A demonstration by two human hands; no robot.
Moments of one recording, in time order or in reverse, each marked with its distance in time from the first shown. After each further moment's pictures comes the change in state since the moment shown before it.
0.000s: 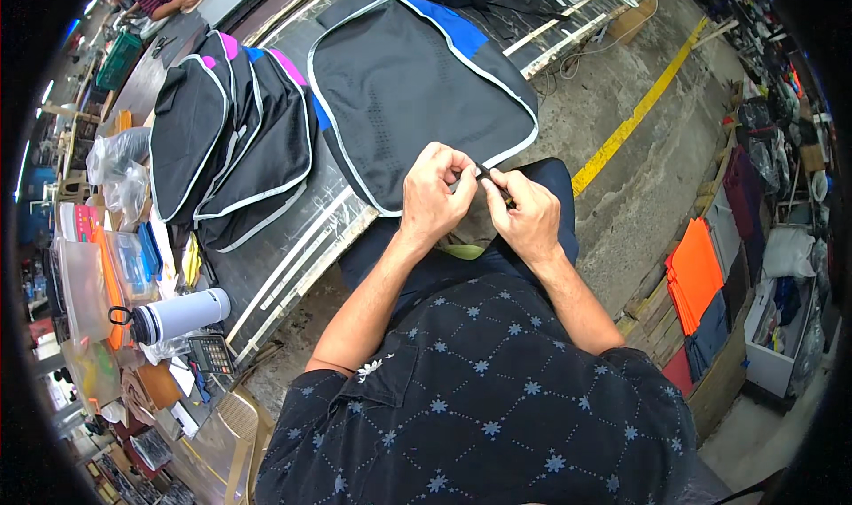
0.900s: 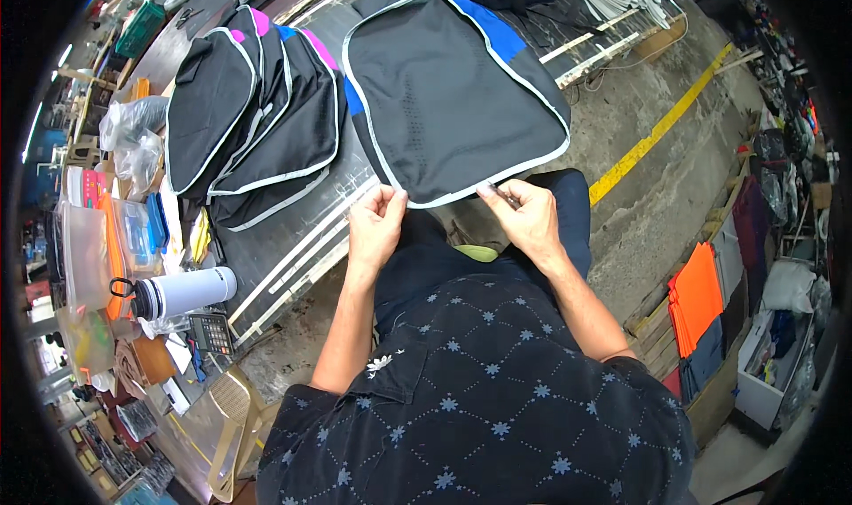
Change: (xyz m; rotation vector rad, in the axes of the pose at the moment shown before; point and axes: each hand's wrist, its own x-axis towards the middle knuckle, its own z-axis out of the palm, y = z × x) left_hand -0.067 -0.052 -0.099 -0.278 0.114 -0.574; right_hand 0.010 -0.017 0.017 0.225 -0.397 0.511
